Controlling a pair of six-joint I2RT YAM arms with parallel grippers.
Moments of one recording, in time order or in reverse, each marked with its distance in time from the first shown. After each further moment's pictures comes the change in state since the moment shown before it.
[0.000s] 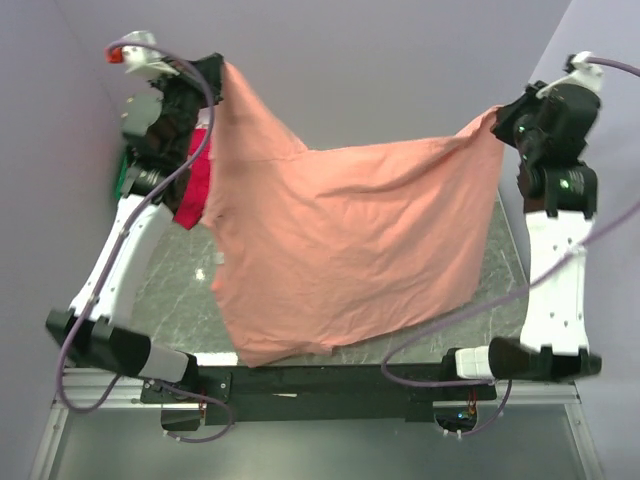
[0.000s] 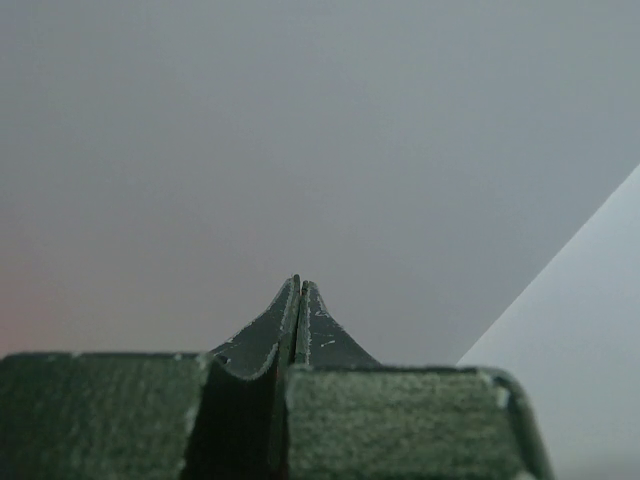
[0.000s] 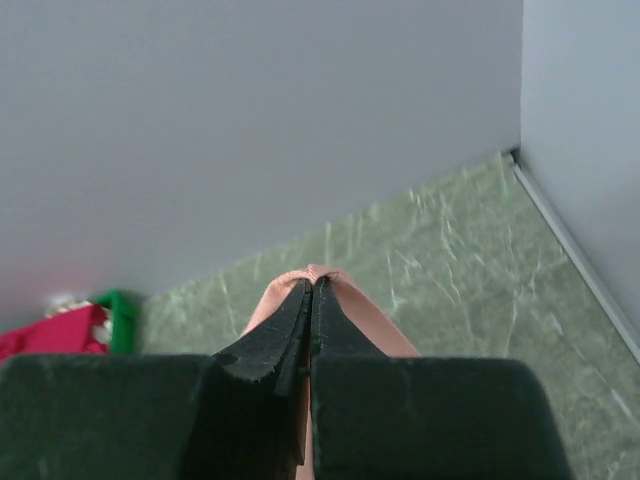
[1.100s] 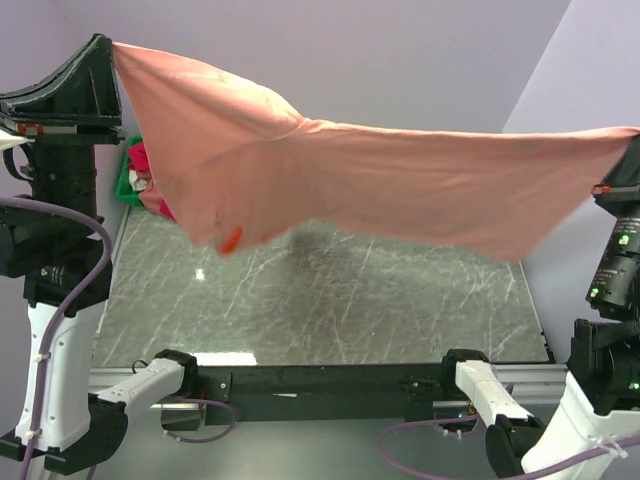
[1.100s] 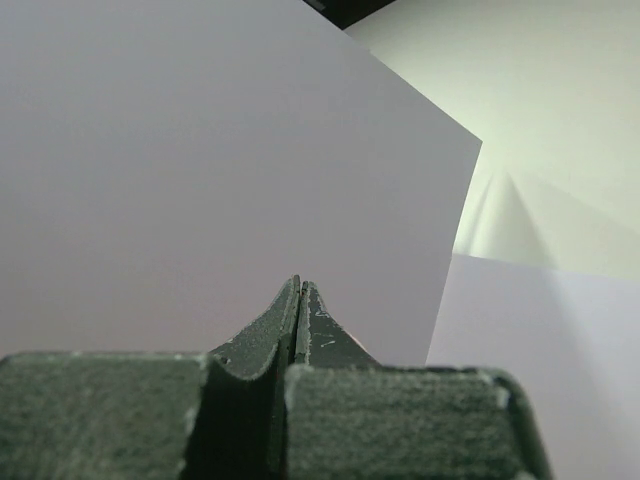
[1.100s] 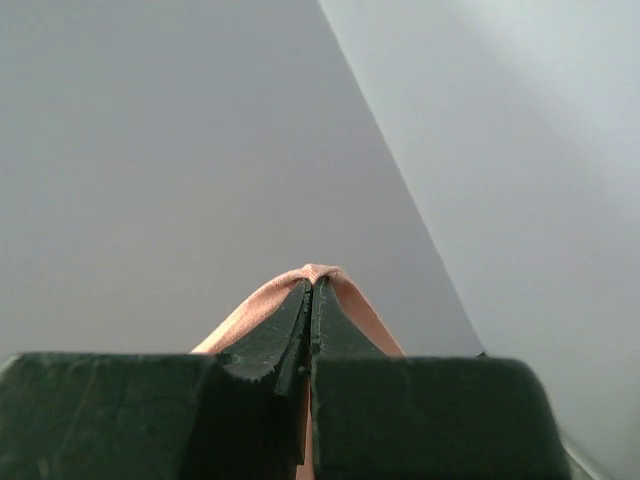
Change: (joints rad) left arm 0.000 -0.349 0.081 0.032 0.074 0.086; right arm -0.002 -0.394 0.064 0.063 0.266 -0.031
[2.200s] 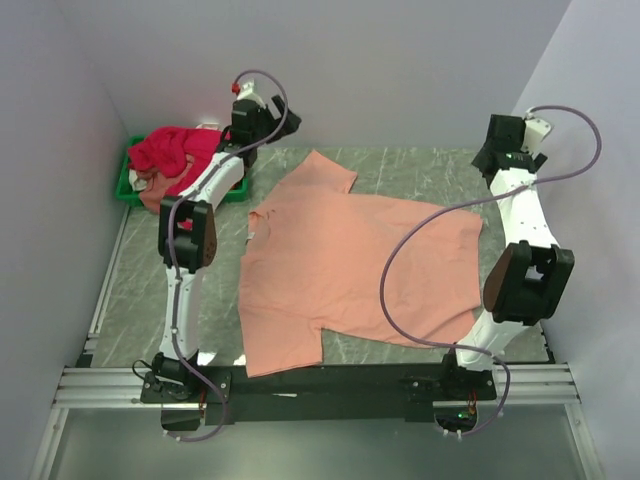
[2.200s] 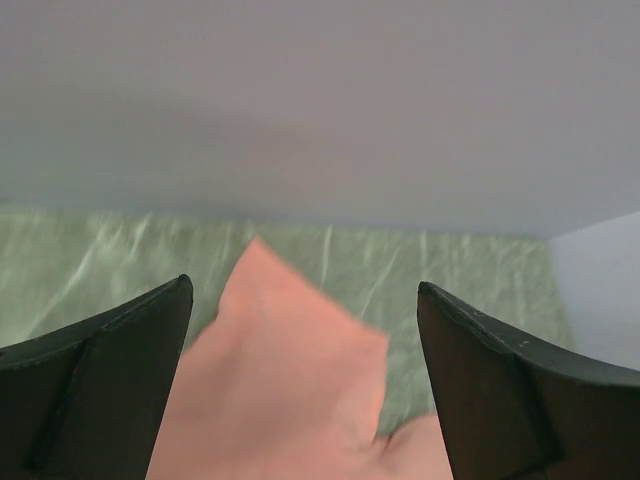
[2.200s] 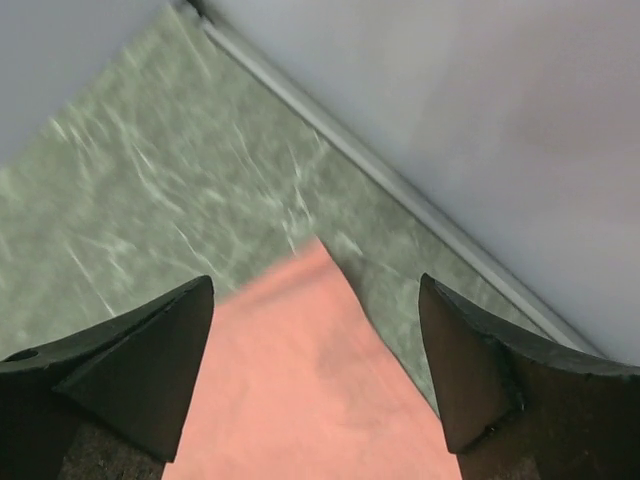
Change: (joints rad) left arm 0.000 1.369 0.467 -0.177 0.131 -0.149; right arm -0.076 0.821 -0.323 0.052 0.210 0.045
